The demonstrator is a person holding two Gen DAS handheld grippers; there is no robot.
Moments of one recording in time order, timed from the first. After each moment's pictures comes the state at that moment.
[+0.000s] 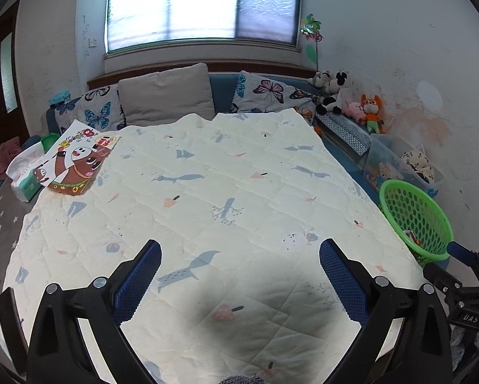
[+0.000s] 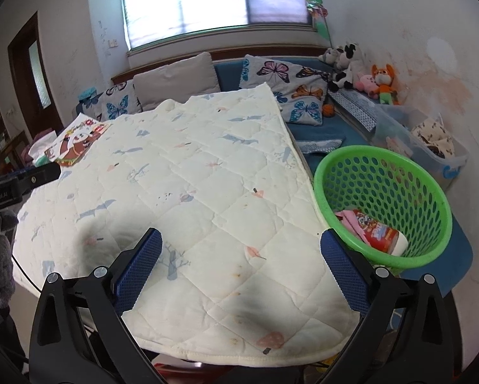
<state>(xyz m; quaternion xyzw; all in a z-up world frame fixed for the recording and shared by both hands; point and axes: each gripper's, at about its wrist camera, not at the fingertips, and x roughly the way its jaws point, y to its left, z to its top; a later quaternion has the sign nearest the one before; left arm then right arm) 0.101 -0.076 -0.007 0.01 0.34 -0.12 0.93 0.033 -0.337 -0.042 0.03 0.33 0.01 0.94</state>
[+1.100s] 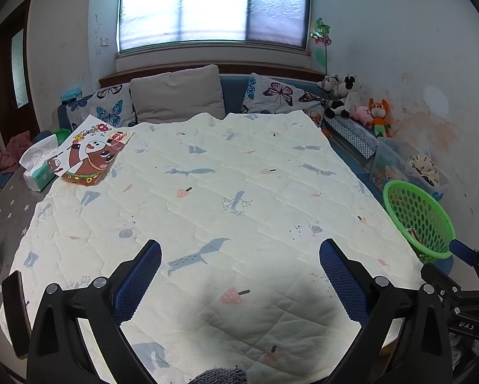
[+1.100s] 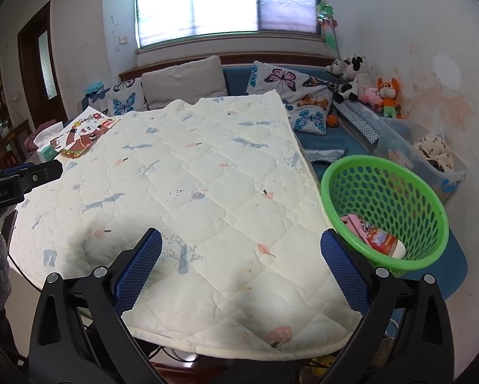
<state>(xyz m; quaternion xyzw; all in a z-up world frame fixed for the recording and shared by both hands) 0.079 -0.068 -0.004 0.01 0.33 -0.09 0.94 0.019 -0.324 -0.038 0.01 0.32 0.02 0.95</state>
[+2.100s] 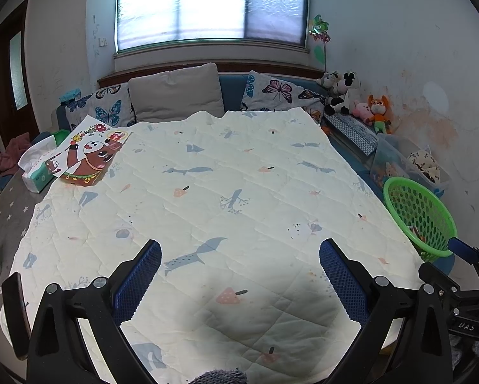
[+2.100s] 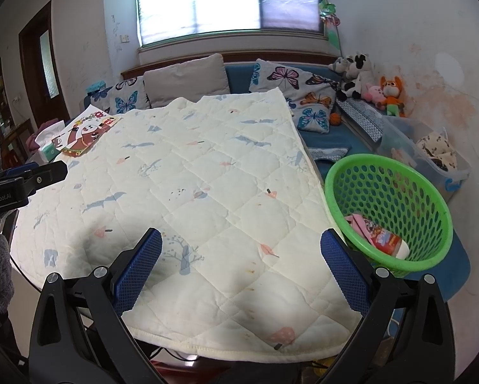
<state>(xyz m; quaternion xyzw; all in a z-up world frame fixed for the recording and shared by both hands) 0.082 -0.072 -0.009 0.01 0.33 -0.10 0.94 0.024 -0.321 -0.042 0.02 0.32 0.02 0.95</state>
